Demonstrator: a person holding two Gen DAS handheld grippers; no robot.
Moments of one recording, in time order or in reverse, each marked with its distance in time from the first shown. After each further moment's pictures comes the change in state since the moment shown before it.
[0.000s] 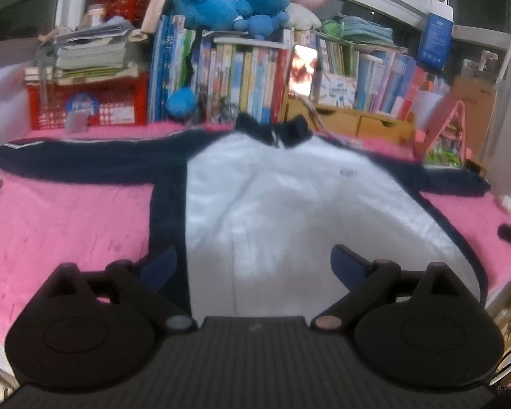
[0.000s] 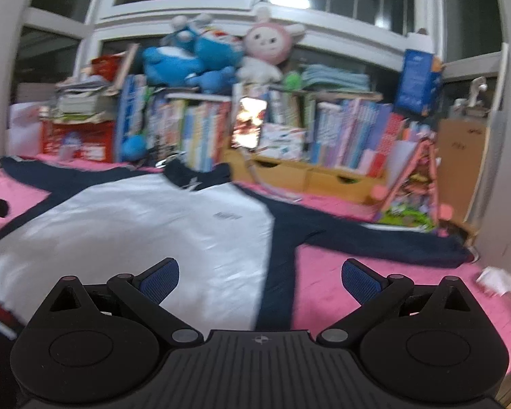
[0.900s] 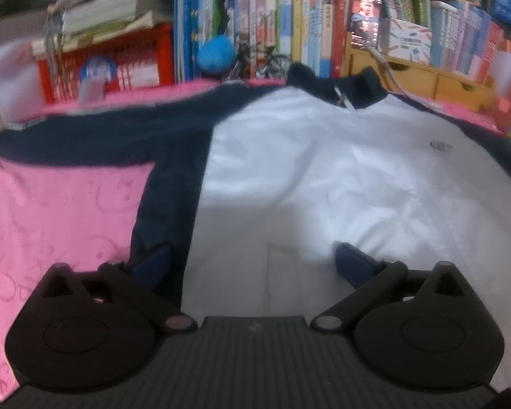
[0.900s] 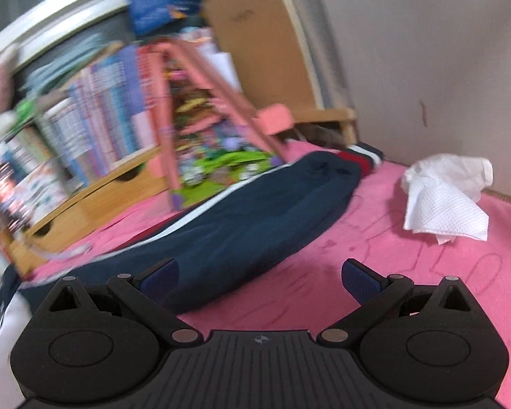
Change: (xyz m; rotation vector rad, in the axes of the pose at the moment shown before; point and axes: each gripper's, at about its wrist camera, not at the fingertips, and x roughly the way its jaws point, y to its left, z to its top) left arm 0.124 0.008 -0.003 -0.003 0.102 0.206; right arm 0.218 -0.287 -0.032 0.699 0.133 -0.323
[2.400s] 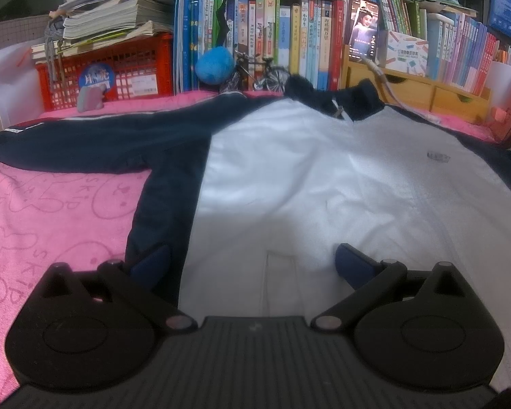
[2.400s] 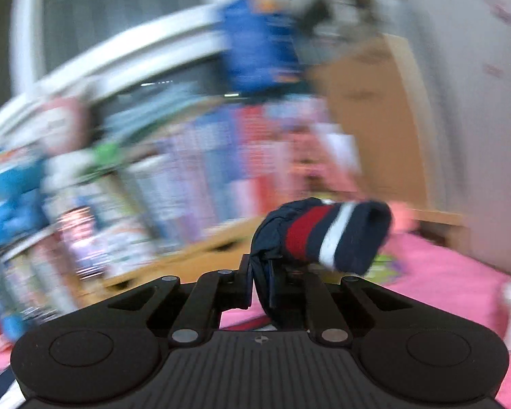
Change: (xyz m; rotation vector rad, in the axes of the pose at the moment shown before) left arm 0.003 0.003 -0.001 -0.010 -0.040 -0.018; right arm -0.033 0.120 0.062 -0.135 -0.141 0.280
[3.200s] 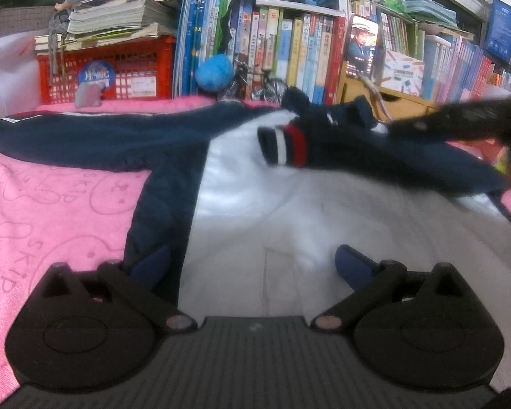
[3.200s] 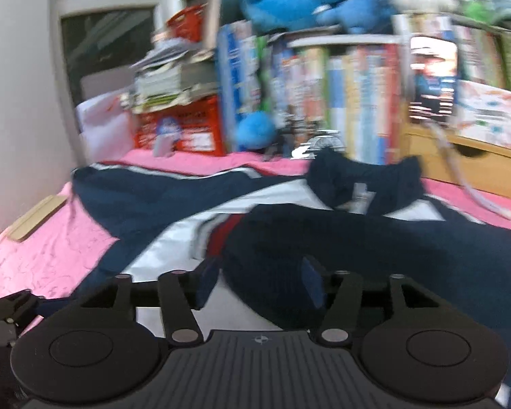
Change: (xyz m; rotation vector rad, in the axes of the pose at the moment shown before) left arm -0.007 0.008 -0.005 -0.056 -0.044 -0.052; right arm -0.001 0.289 -0.165 -0.506 0.426 0.569
